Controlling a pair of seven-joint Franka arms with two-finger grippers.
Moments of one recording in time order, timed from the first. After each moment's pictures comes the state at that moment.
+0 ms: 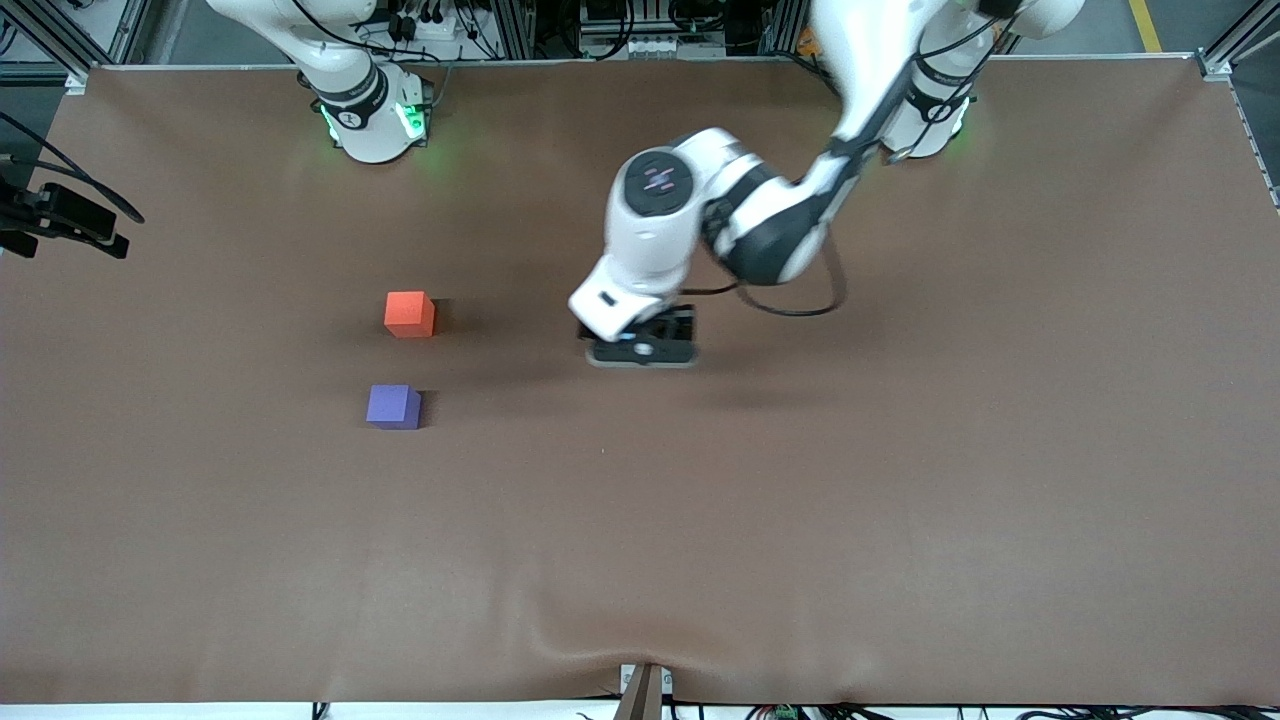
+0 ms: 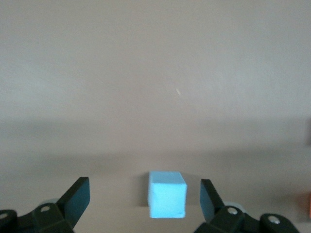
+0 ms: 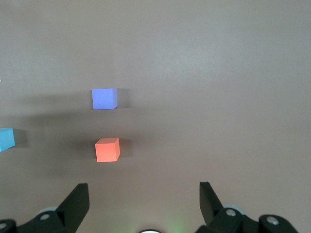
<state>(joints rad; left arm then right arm) -0.65 0.57 -0.11 -1.35 0.05 2.06 -0.83 -0.06 0.02 -0.01 -1.48 0.00 1.43 -0.05</state>
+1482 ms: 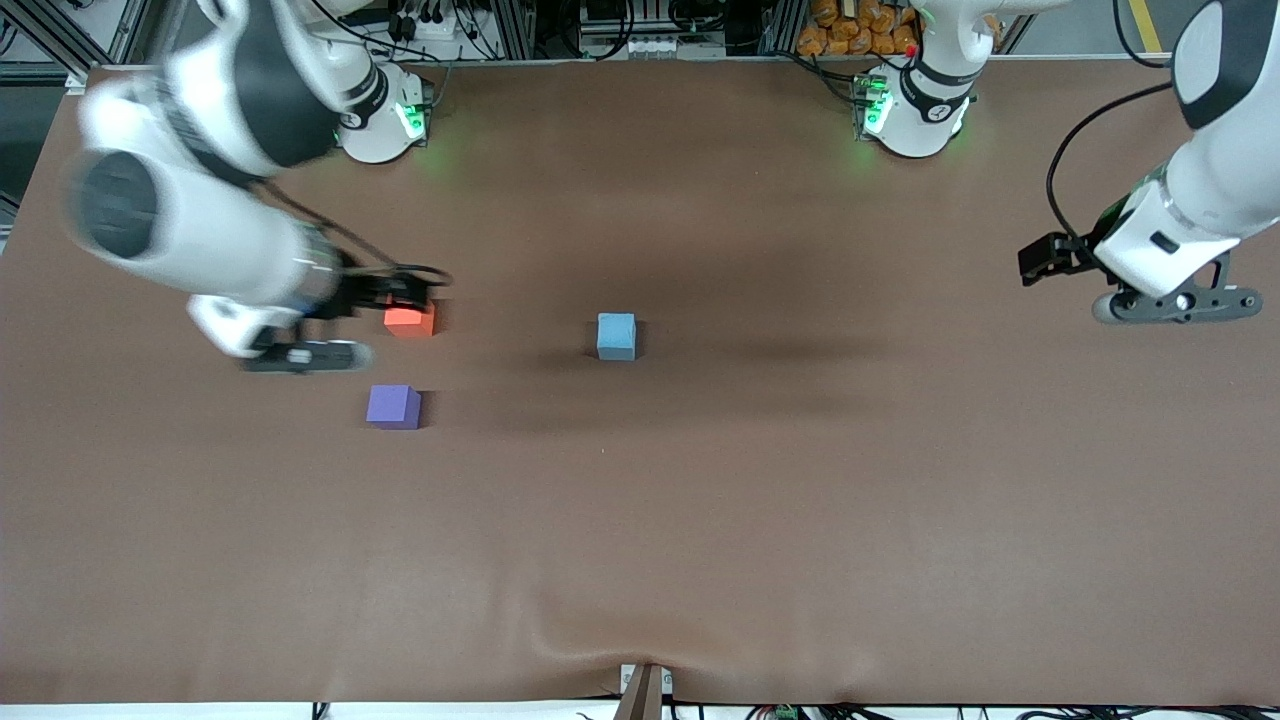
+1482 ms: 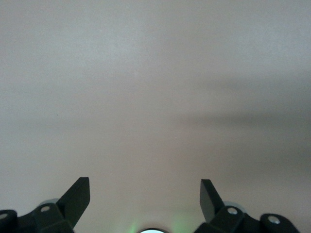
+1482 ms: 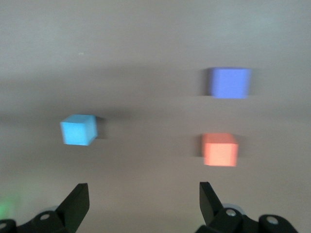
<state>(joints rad) -0.01 -0.01 -0.12 -1.73 0.05 1.59 -0.11 0.36 0.28 0.02 -1.54 0.22 1.66 0.35</state>
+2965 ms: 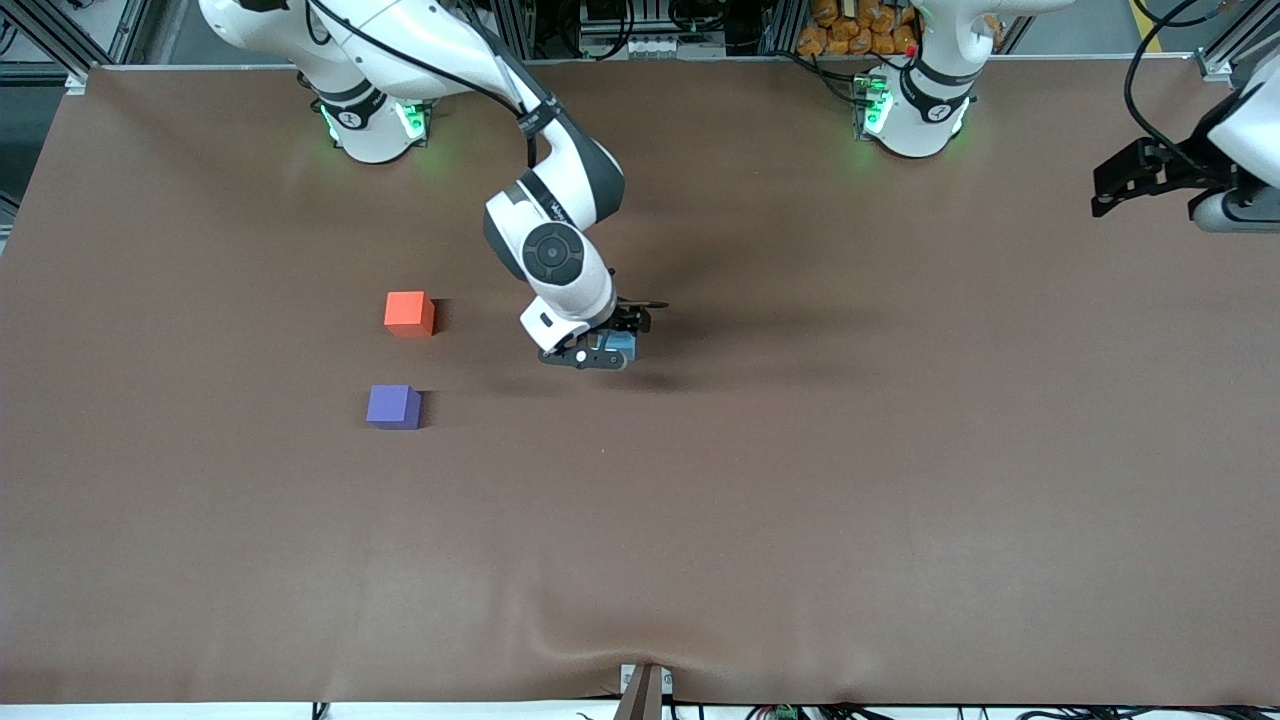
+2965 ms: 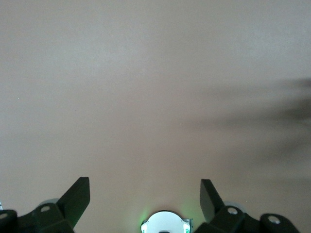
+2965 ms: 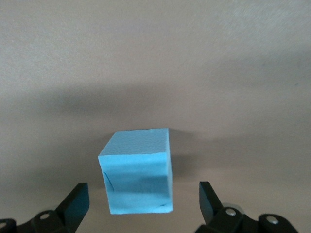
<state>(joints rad) -0.04 -0.08 -0.02 -1.58 0.02 1.42 0.01 0.74 0.59 0.01 -1.74 0.21 2.28 0.73</state>
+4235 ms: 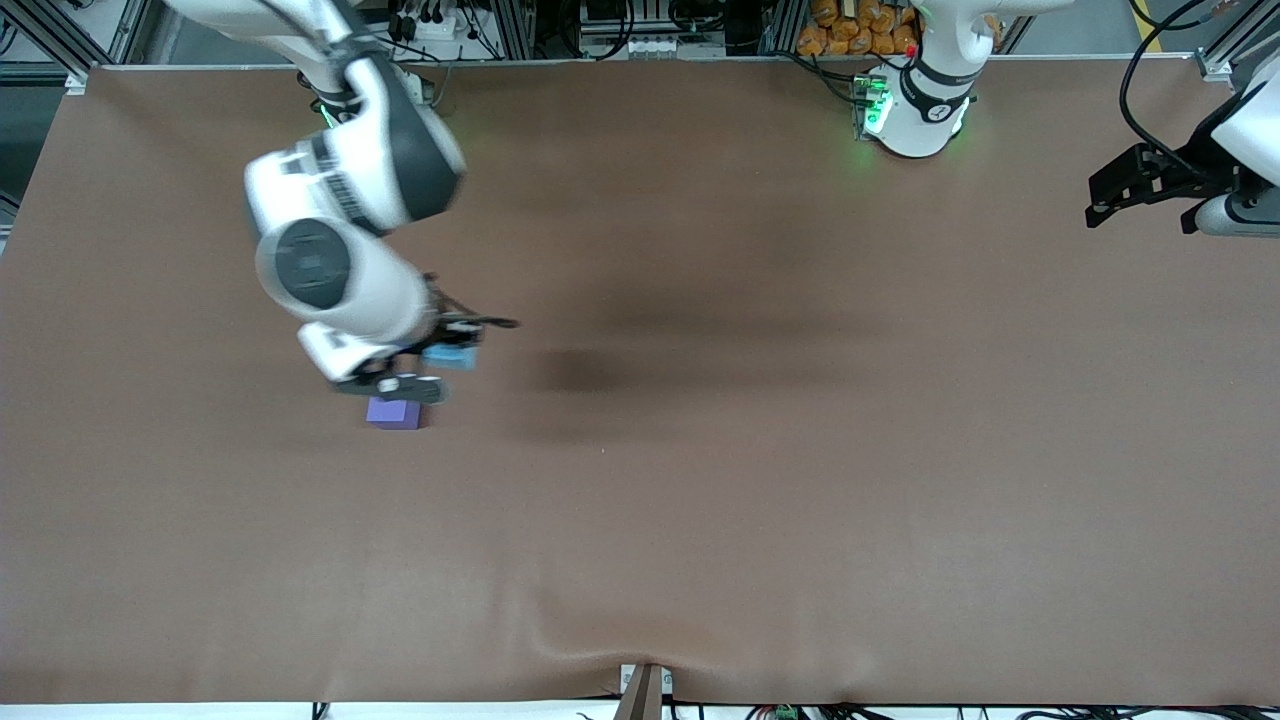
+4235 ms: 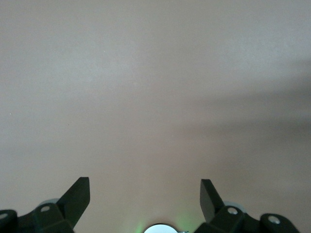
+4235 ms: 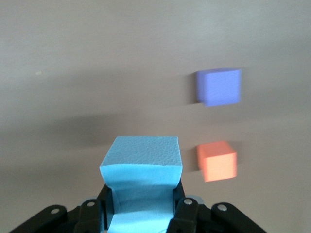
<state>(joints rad) -0.05 -0.07 -0.02 -1.58 0.00 1.48 0.02 0.38 0.32 -0.02 -1.60 0.07 1.72 0.46</state>
